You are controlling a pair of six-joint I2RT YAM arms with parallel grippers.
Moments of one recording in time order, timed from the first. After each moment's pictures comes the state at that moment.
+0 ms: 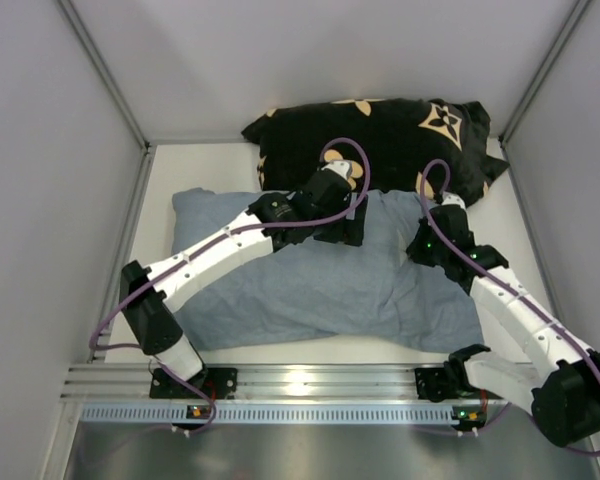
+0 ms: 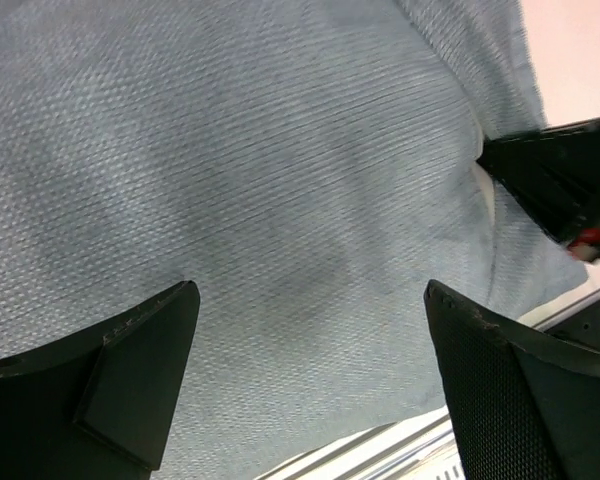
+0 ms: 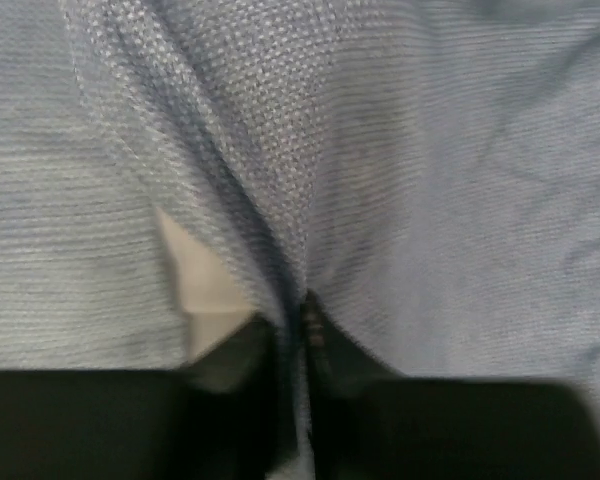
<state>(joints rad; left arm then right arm) -0.91 1.65 1.61 -0.74 -0.19 -0.58 0.35 1.04 0.78 -0.48 0.09 0.51</state>
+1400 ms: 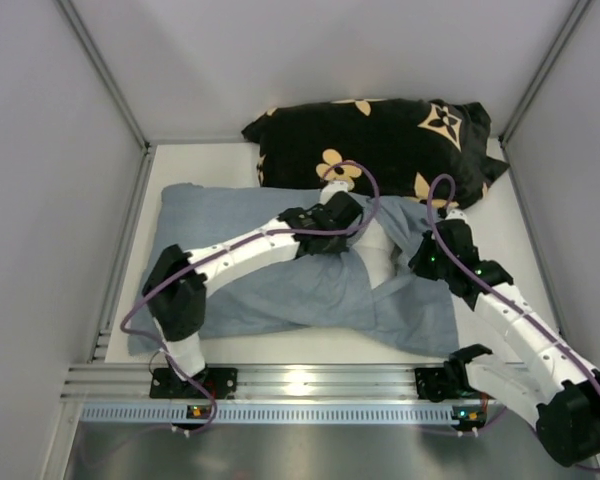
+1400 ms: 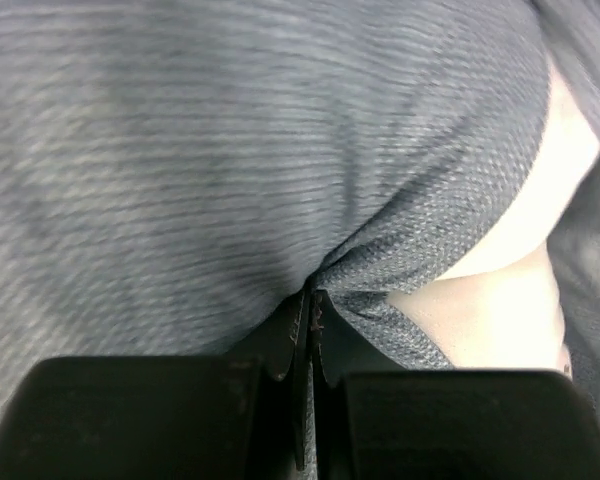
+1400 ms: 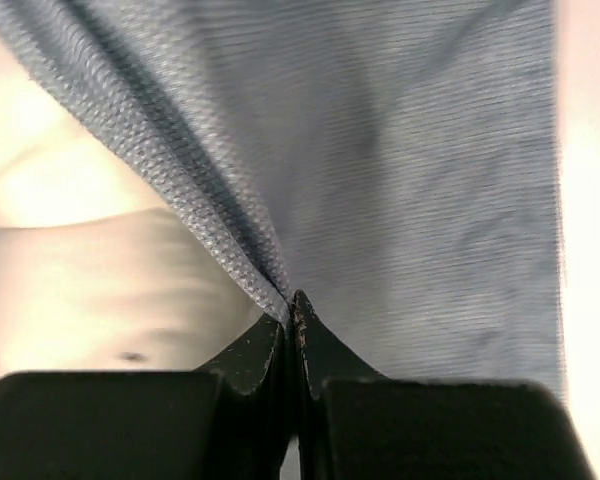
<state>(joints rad) -0.94 1.82 1.52 -0.61 -0.36 -0.69 0.34 0.93 0.67 -0.50 0.09 0.55</state>
